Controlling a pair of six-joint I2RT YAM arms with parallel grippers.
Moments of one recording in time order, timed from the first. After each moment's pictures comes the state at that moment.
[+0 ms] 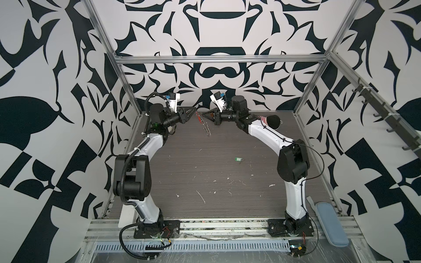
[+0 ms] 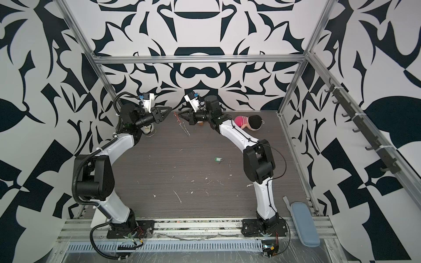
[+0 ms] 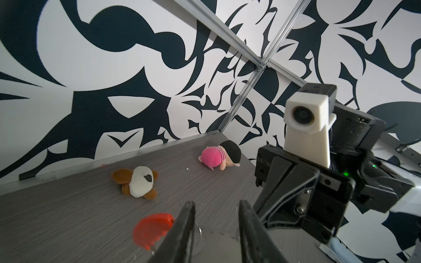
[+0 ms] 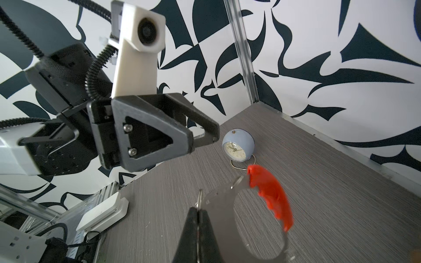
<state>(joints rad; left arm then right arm) -0.09 1.72 1.23 0.50 0.91 -0.51 0.51 2.08 1.83 0.01 -0.83 0.24</state>
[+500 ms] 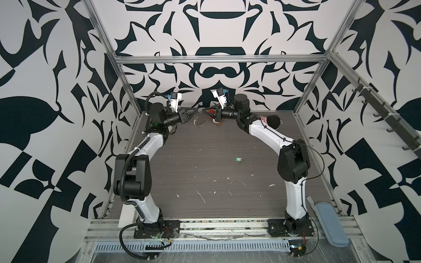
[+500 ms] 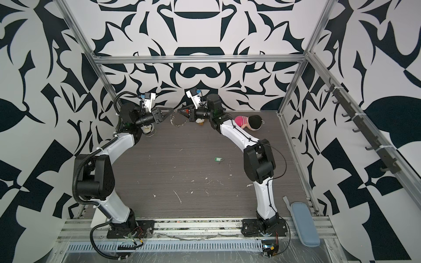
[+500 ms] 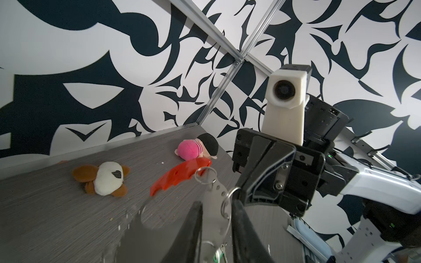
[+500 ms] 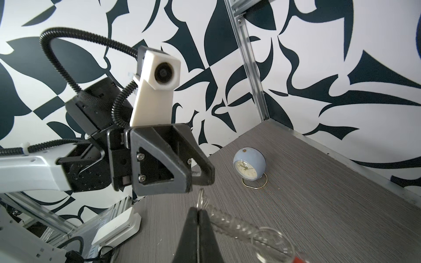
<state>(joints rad) -0.09 1.73 1.24 0.54 1.03 -0.62 0.50 2.08 1.82 0.17 -0.87 0.37</state>
